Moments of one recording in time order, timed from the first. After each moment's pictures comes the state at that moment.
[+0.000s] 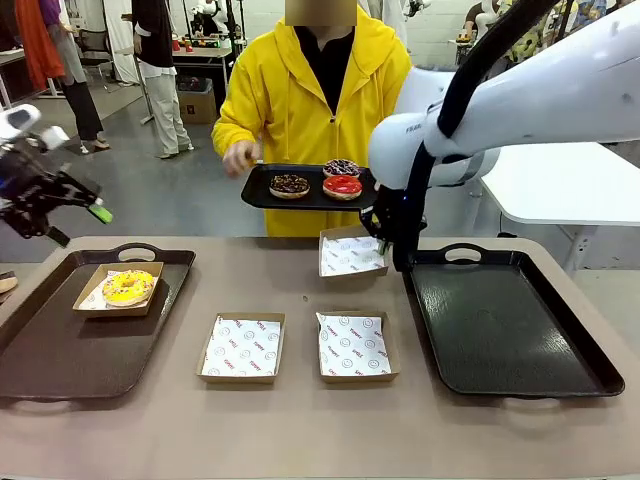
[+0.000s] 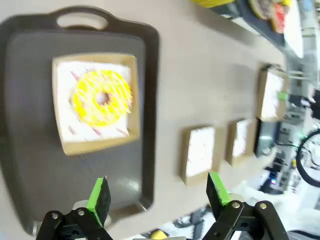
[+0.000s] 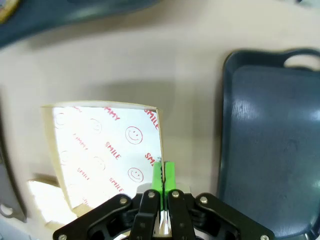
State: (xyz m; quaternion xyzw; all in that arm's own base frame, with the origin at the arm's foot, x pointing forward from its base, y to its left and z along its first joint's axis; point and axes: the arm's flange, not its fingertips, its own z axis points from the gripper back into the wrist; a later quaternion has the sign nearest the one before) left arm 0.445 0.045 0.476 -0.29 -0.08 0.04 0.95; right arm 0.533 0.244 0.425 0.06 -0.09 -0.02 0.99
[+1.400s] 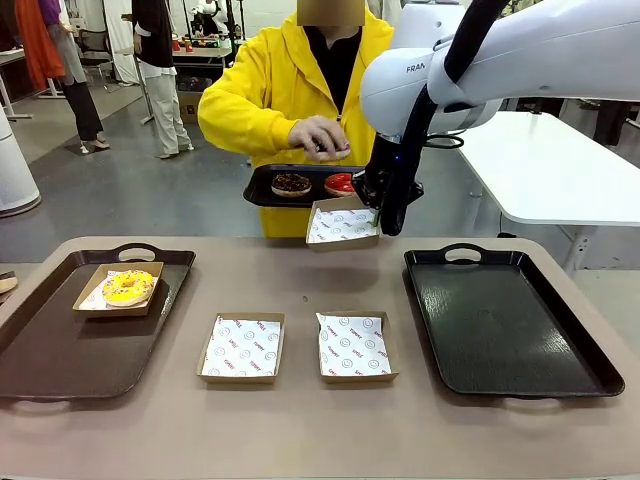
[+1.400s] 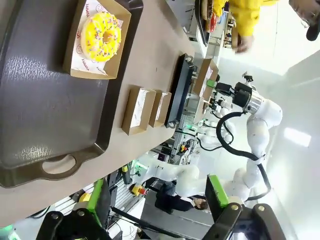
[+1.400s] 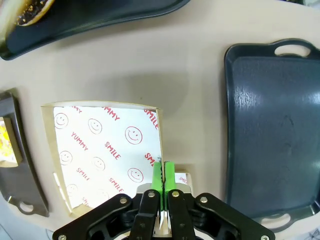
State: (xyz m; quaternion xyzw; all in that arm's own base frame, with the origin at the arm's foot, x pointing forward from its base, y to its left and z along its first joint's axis) left arm 0.372 0.214 0.426 -0.55 0.01 0.14 0.82; right arm 0.531 0.266 0.482 0.06 -0.07 -0.05 0.99
